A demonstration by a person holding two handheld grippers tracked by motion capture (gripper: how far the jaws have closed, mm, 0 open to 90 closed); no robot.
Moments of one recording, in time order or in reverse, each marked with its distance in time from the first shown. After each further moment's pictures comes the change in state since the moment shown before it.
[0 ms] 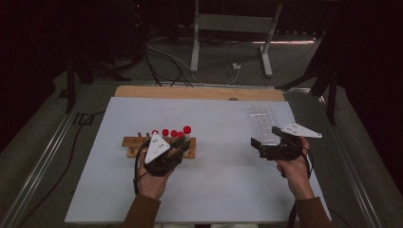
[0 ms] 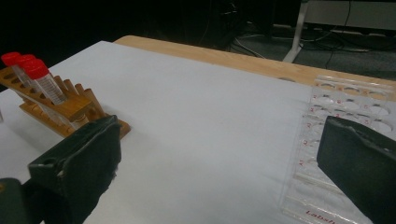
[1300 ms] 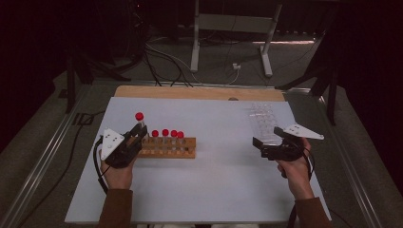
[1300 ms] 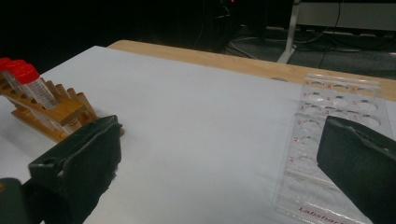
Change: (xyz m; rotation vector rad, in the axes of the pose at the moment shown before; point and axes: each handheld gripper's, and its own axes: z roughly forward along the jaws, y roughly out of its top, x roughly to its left) left arm 0.078 -0.016 -0.045 -0.124 0.280 -0.036; right arm -0.004 -0.004 -0.001 -0.018 -0.022 0.020
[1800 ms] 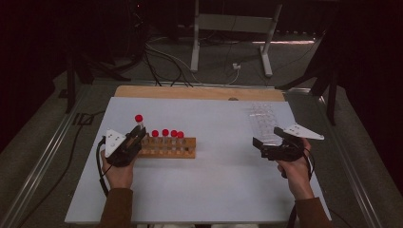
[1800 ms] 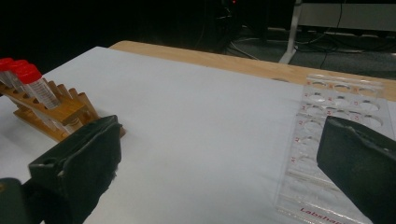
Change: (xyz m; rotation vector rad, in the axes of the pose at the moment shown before) left arm 0.010 -0.023 0.014 0.062 0.035 -0.025; right arm 0.000 -0.001 0.000 -0.003 0.007 0.000
